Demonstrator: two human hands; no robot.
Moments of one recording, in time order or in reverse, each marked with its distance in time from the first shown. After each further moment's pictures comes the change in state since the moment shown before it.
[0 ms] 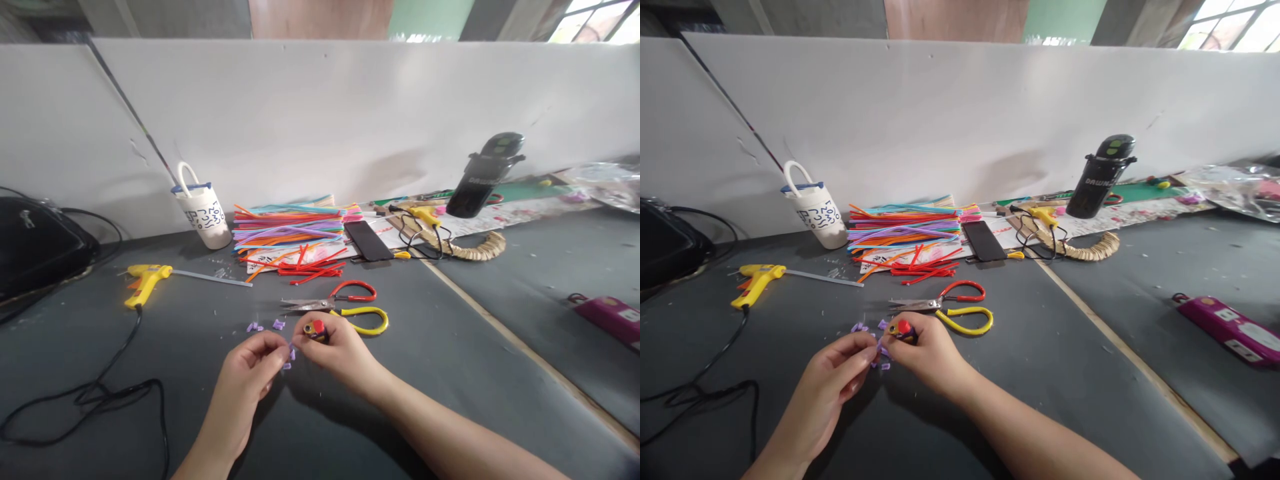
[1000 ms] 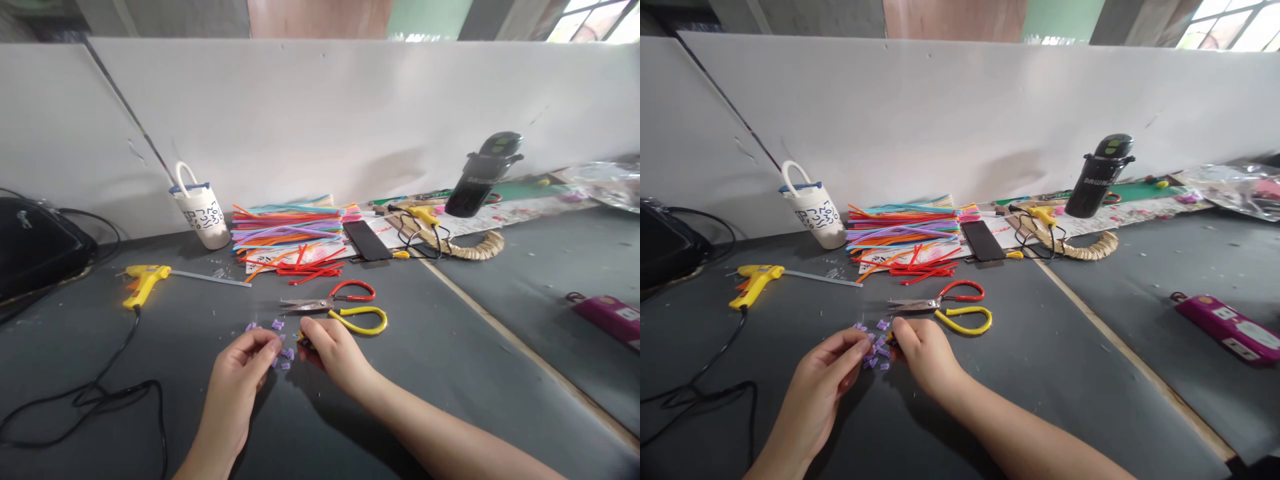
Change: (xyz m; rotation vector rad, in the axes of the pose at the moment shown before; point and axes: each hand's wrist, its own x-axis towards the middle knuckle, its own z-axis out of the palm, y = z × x) left_hand 0.005 -0.006 -0.003 -0.033 0.104 0.070; right_hand 0.002 0.017 0.008 -0.075 0.078 0.274
